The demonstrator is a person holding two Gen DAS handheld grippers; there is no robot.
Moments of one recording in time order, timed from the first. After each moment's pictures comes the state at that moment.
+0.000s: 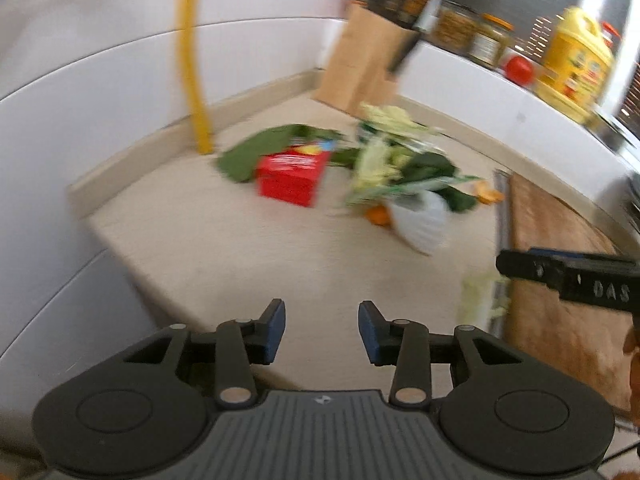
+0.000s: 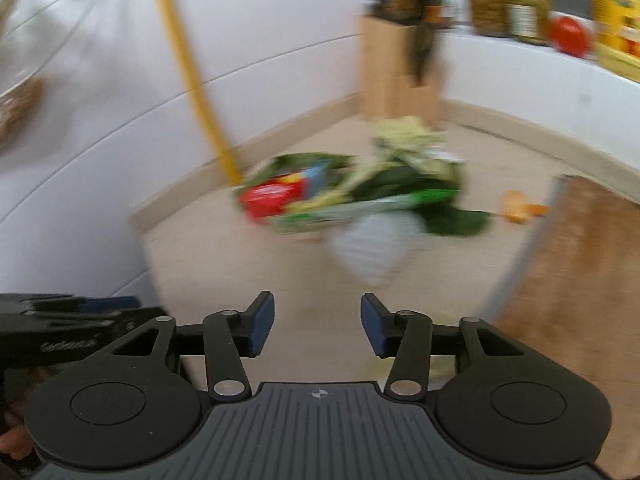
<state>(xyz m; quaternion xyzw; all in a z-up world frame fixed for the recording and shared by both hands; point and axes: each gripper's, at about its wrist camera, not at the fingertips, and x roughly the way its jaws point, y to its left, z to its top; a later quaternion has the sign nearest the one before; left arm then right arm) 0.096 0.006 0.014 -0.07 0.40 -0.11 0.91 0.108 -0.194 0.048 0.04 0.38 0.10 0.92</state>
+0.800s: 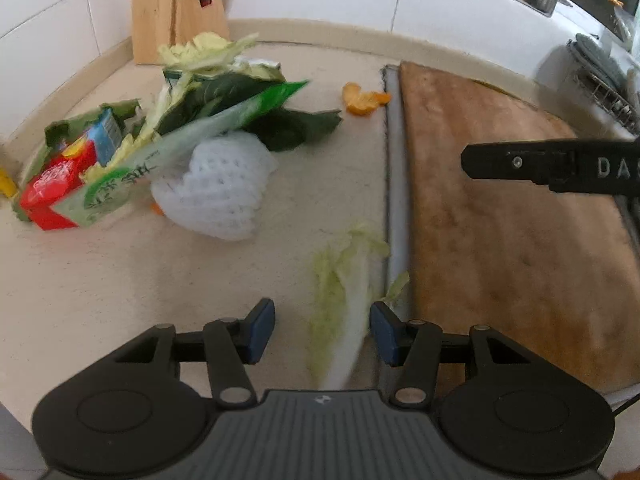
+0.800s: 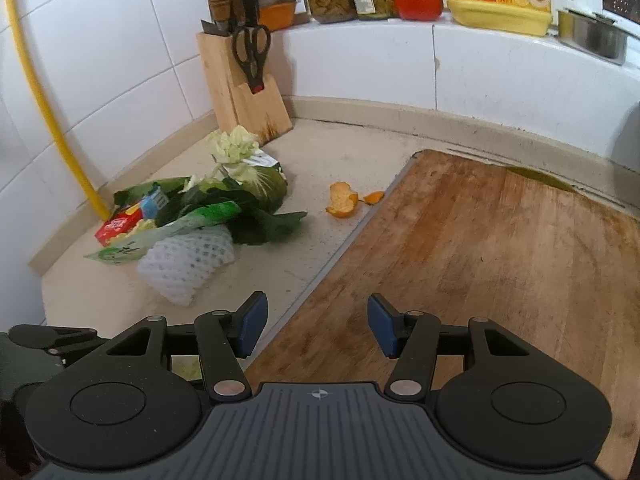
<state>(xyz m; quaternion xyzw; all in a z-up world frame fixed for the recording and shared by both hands) 0.158 -0.149 -0.026 0.06 0.46 -0.23 0.86 0.128 -0.312 0.029 0.07 0.39 0.01 0.92</state>
